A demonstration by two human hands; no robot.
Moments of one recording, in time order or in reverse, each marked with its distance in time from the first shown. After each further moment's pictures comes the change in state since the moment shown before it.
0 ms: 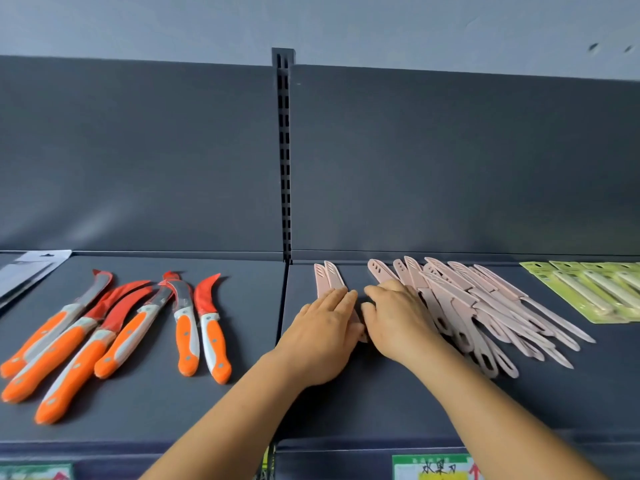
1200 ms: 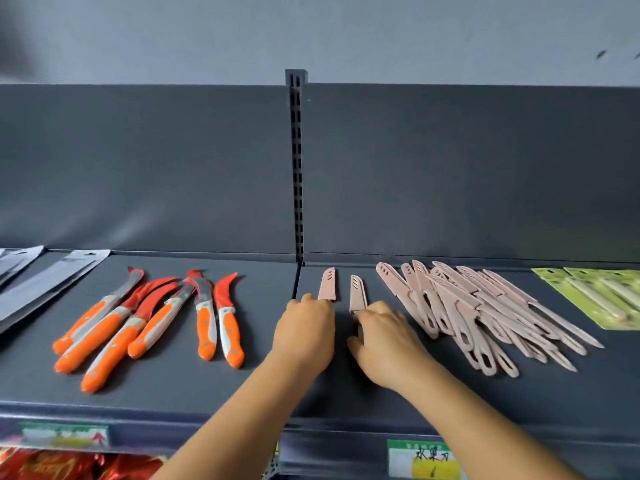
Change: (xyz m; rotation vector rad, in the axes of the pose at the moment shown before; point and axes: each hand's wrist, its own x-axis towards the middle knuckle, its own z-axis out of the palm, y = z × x) left_hand -0.019 0.021 -0.019 0.239 0.095 -0.426; right_hand -0.037 -0.011 0.004 0.019 -0.134 -0.131
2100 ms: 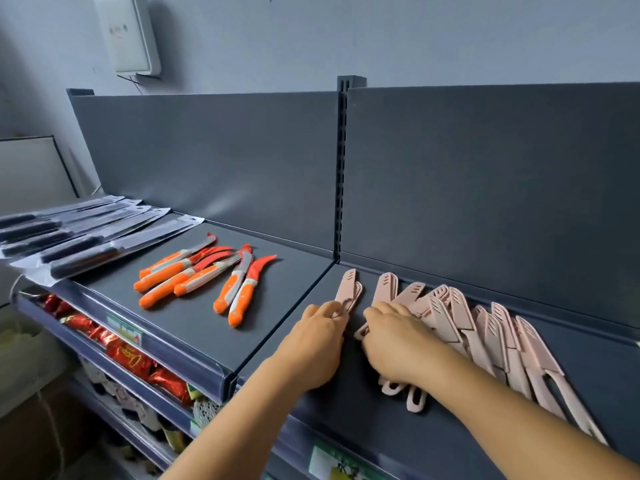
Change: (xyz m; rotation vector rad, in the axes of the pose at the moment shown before) left_hand -0.014 0.045 0.023 -0.038 -0.079 -0.158; right_hand 0.041 0.060 -0.029 -0.148 -0.213 -0.487
